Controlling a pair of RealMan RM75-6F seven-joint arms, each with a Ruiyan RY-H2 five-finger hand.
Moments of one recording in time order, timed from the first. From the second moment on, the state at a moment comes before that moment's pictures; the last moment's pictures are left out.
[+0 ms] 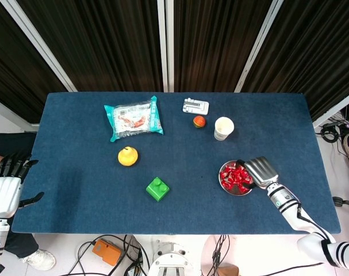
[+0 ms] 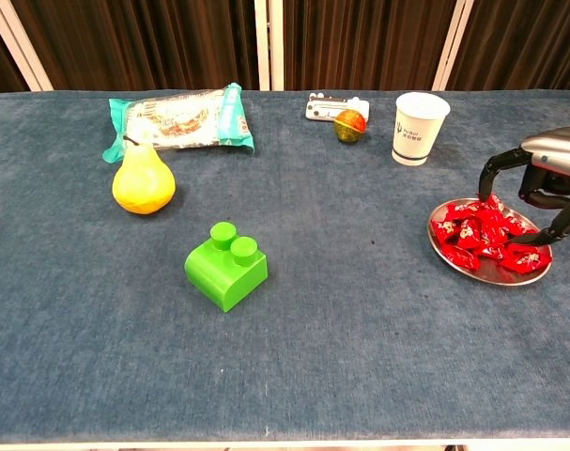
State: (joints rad) left arm -0.08 -1.13 -0.05 -1.61 1.50 1.51 0.08; right arm 0.53 -1.34 0.07 -1.44 -1.45 0.92 -0.08
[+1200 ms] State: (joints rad) left arm -0.08 -1.13 -0.05 -1.59 1.50 1.52 0.07; right arm 0.63 -1.27 0.20 -1.43 -1.32 0.91 0.02
